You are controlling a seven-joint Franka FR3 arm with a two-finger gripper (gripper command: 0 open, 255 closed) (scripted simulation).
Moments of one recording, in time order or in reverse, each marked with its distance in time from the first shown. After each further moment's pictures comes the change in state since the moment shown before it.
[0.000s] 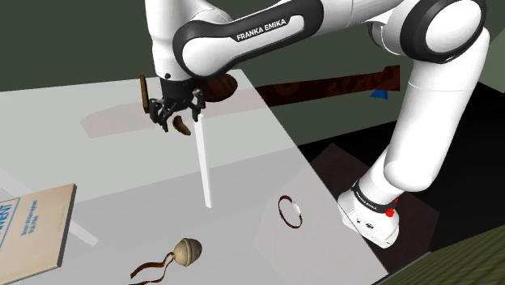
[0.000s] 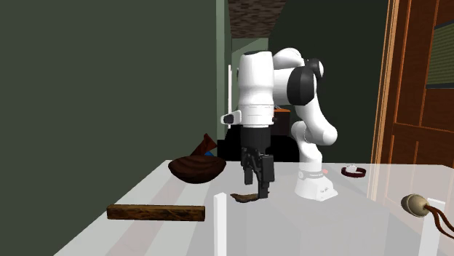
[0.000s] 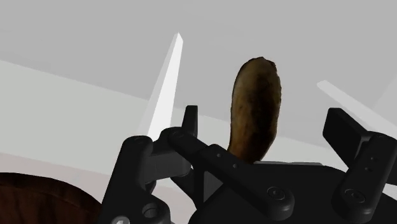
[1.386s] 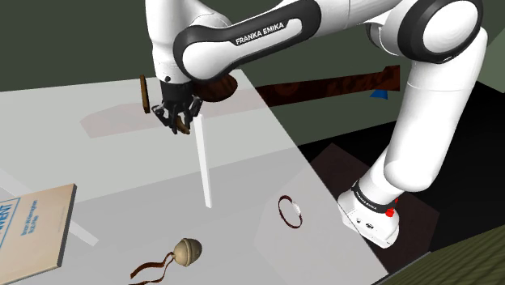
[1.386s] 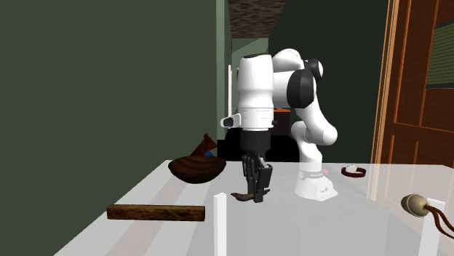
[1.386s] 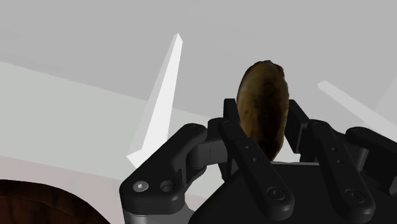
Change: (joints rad) arm 0.003 0.010 -0.003 -0.006 -0.005 0.014 0.005
